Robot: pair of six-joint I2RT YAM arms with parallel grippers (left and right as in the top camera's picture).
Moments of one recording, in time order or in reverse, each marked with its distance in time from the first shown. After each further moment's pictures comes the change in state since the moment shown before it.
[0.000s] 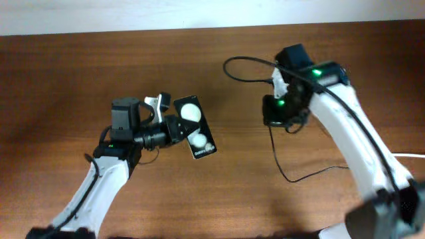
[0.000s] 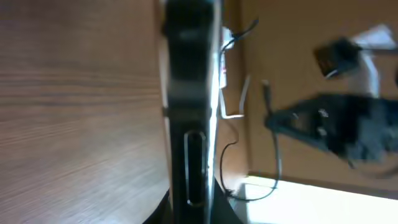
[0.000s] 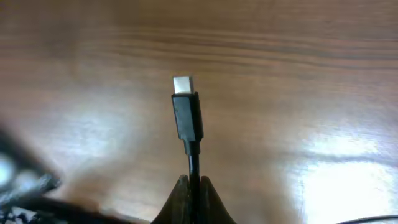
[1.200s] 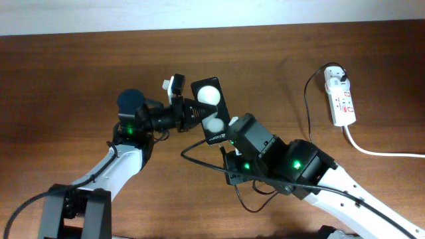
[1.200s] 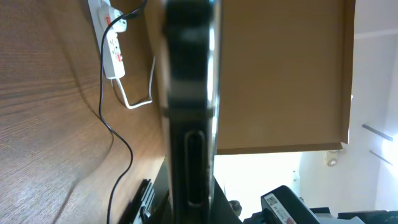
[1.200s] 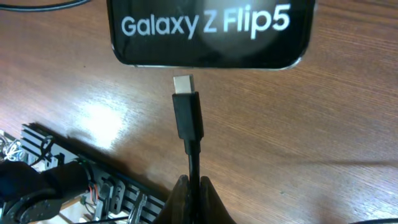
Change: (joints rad) left arm -0.069 0.194 -0.001 0.824 0.264 -0.629; right arm 0.557 -0.356 -0.310 0.262 0.105 0.333
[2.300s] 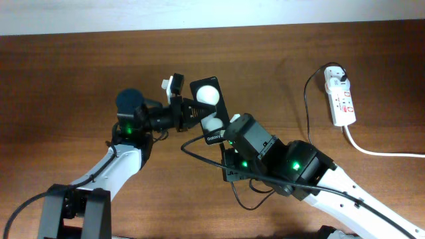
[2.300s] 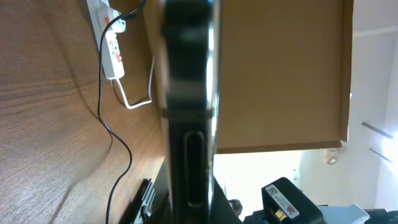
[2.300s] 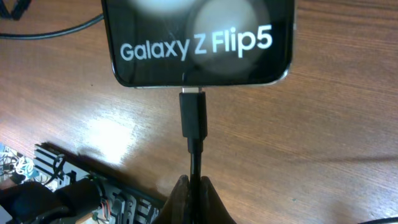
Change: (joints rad) left arm 0.006 0.000 0.000 0.004 0.012 0.003; right arm 0.006 0.000 -0.002 0.043 0.034 0.082
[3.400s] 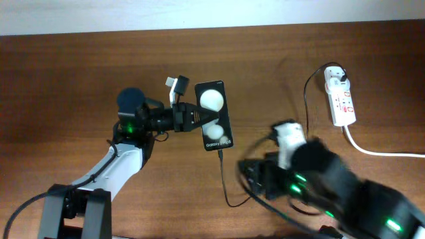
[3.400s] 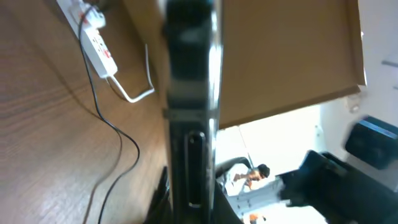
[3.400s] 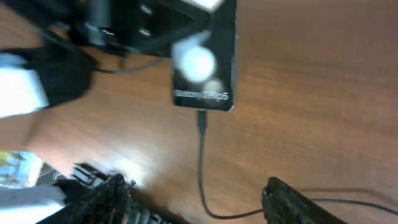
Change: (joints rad) left arm -0.011 0.000 0.013 -0.007 0.094 0.227; right arm 0.002 -0.382 -0.013 -0.034 0.101 -0.055
